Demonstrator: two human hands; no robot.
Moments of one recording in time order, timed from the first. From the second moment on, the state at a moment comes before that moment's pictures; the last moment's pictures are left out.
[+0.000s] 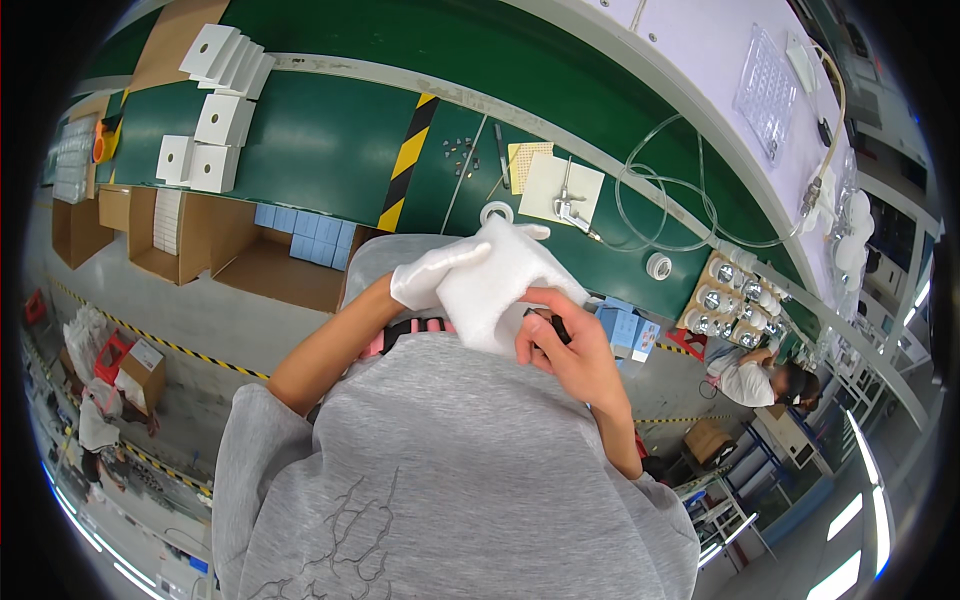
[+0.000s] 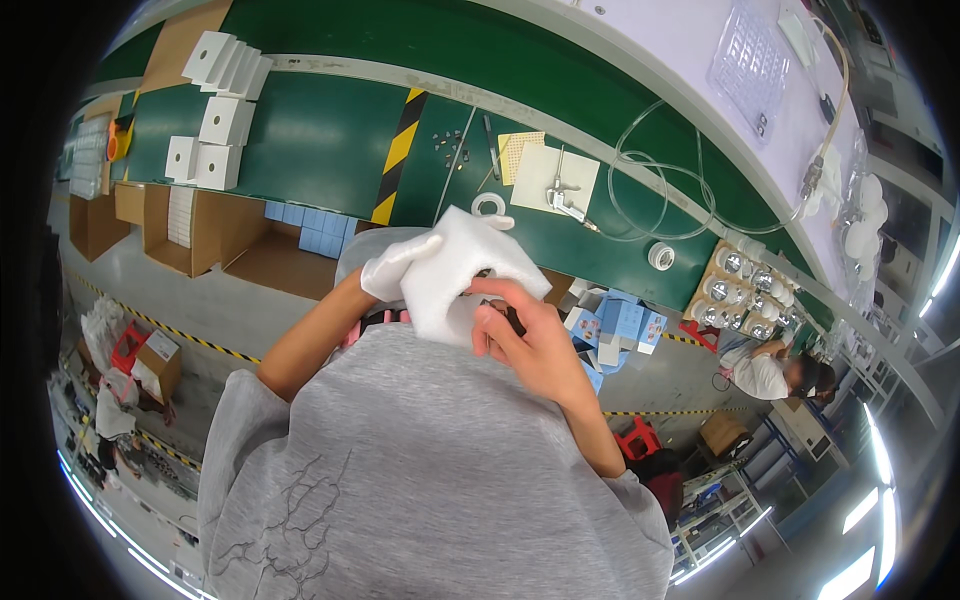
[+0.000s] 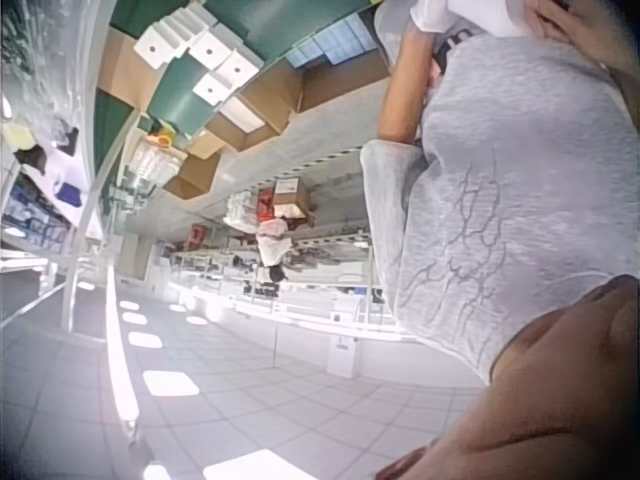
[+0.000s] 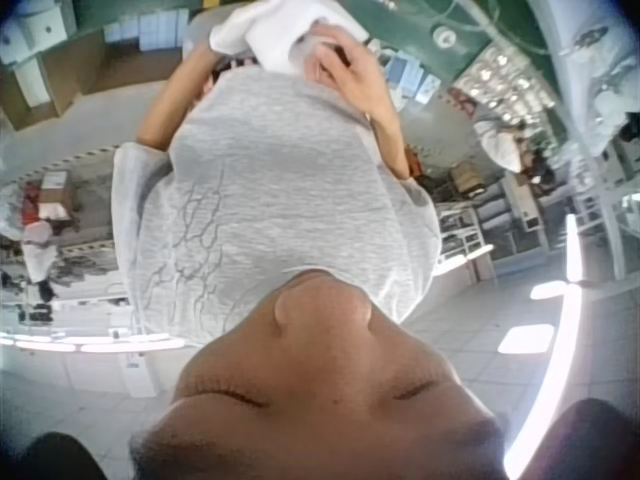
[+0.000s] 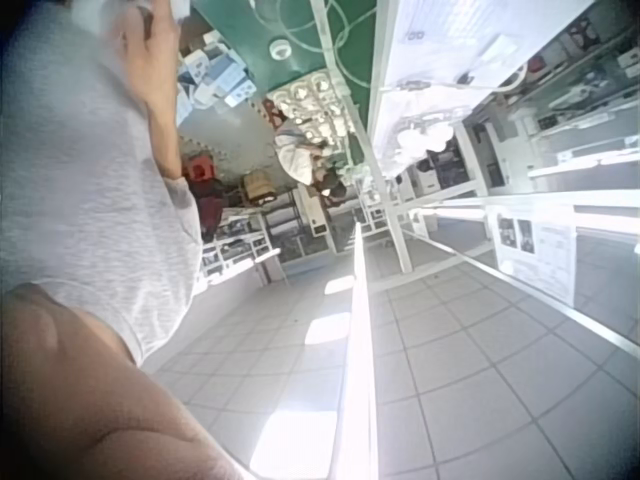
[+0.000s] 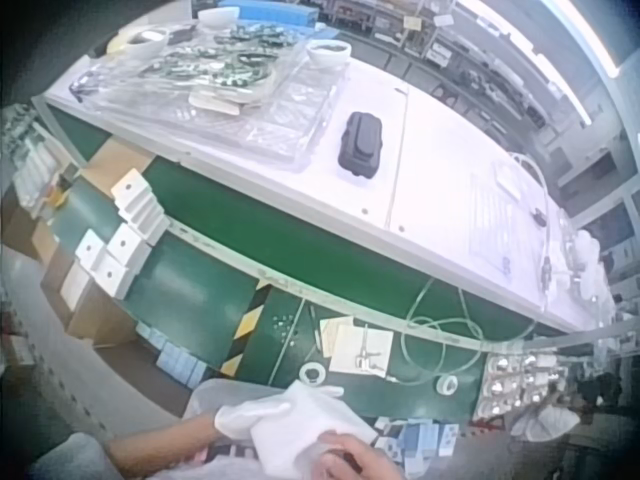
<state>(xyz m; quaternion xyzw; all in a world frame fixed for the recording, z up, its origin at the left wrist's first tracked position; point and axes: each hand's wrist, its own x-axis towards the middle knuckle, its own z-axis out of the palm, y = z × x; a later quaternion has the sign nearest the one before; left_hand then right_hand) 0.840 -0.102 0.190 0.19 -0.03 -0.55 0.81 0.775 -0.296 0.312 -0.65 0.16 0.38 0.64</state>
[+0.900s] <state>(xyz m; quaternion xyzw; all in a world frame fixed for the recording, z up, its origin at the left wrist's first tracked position) 0.832 -0.102 0.192 0.17 -0.02 -0.55 0.81 0.774 -0.294 0.311 -0.59 0.18 0.39 0.68</state>
